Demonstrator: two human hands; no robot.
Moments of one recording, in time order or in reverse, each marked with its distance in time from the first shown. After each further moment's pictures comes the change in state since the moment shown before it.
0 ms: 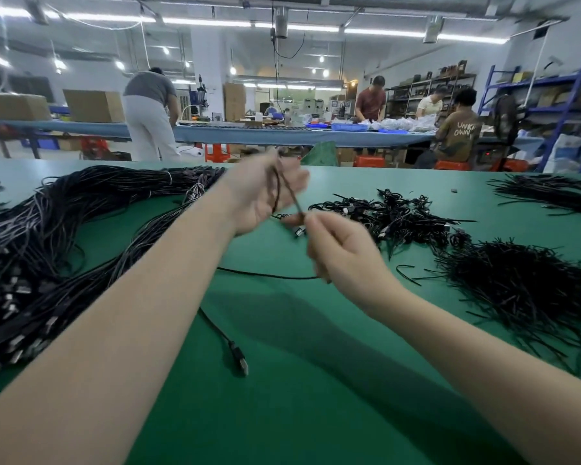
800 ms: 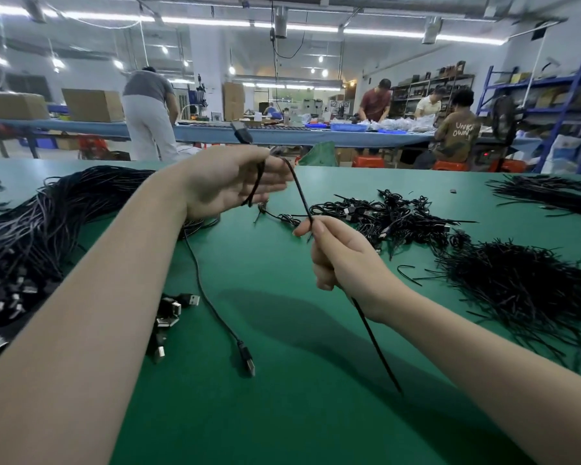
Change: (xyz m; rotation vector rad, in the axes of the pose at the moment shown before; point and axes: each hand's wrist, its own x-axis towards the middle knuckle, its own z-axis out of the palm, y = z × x) left_hand -0.022 0.030 -0.034 0.325 -0.127 0.002; right_hand -0.004 -0.005 -0.001 0.206 -0.088 0.220
